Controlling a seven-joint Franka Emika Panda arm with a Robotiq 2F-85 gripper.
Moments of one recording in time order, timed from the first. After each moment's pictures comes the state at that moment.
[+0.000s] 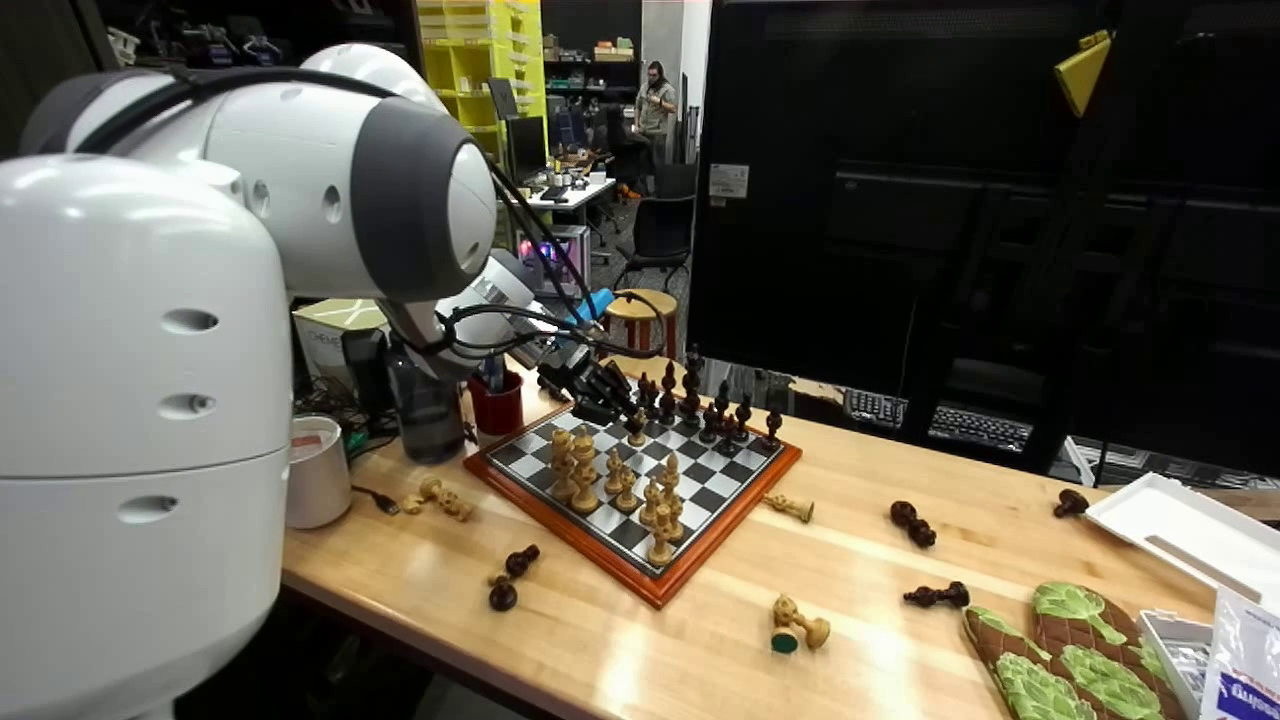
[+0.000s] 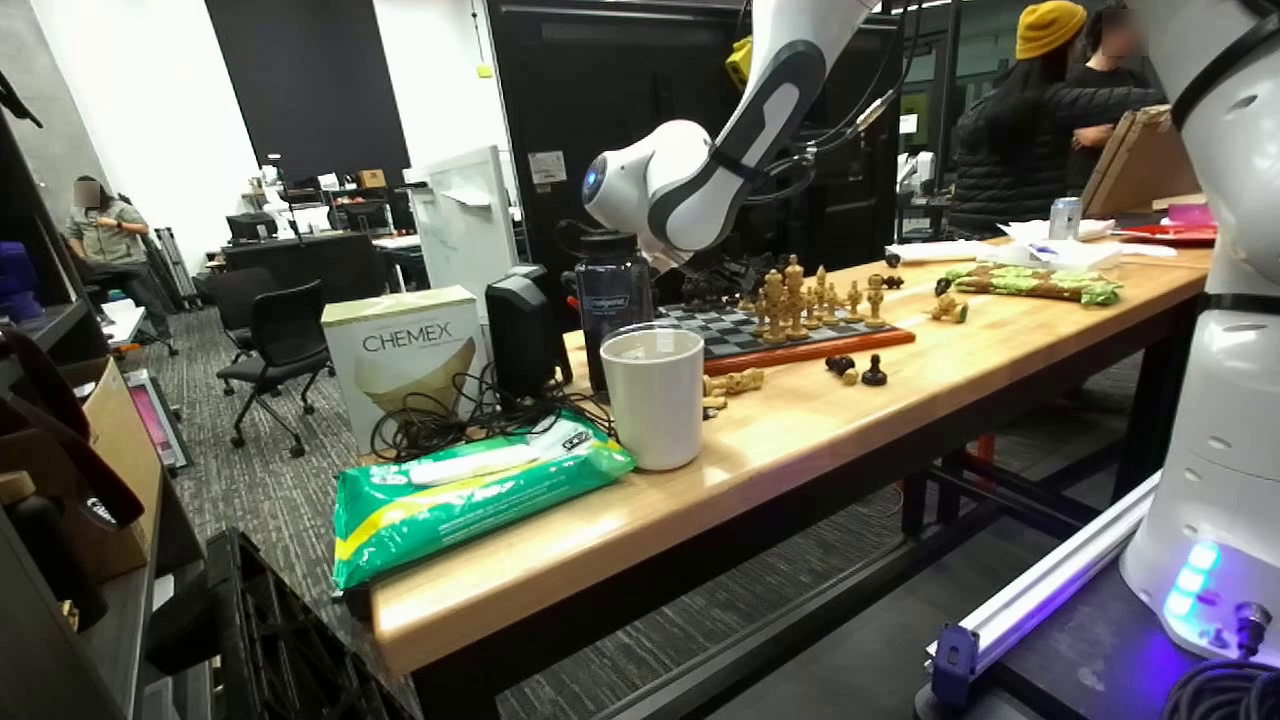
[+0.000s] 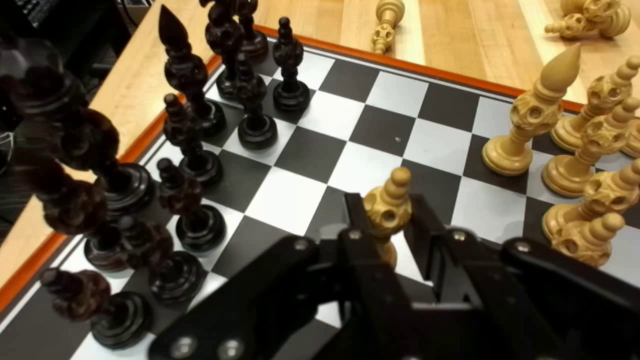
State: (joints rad) arm 0.21 0.44 0.13 -1.81 -1.01 1.77 -0.81
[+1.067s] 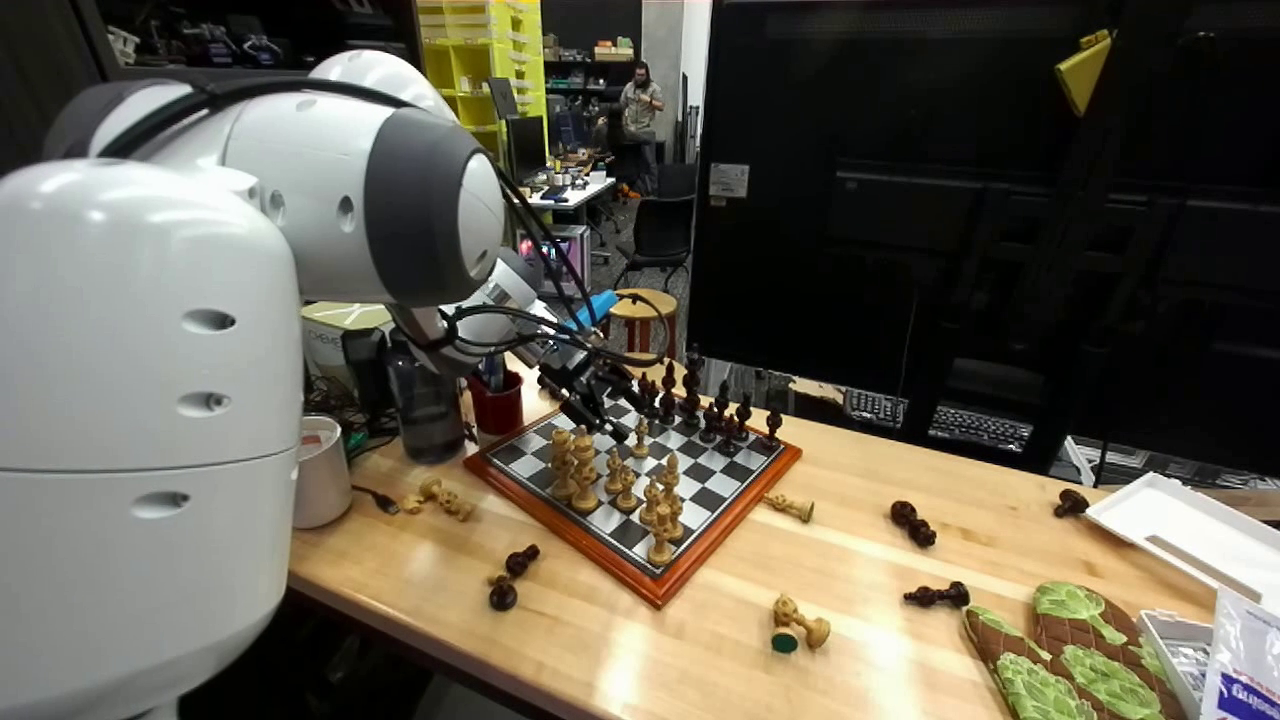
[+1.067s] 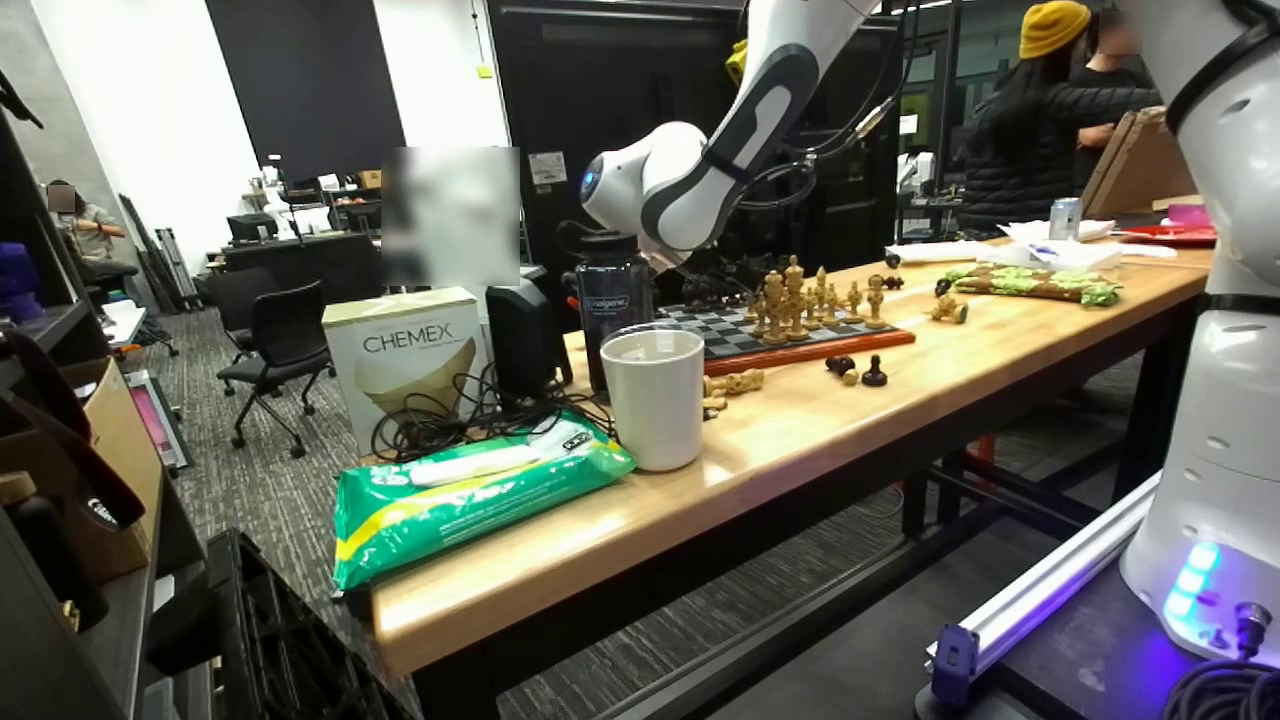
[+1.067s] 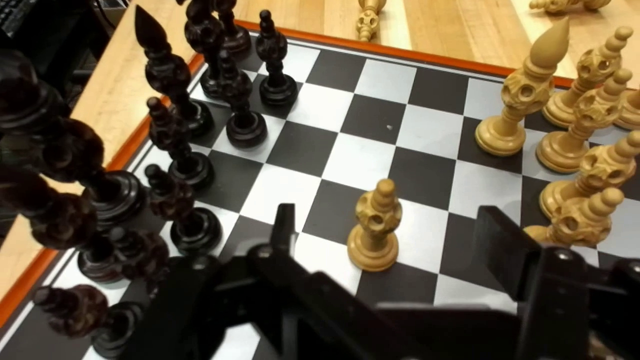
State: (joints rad) arm 0.19 0.46 0.14 -1.78 -0.97 1.75 -0.77
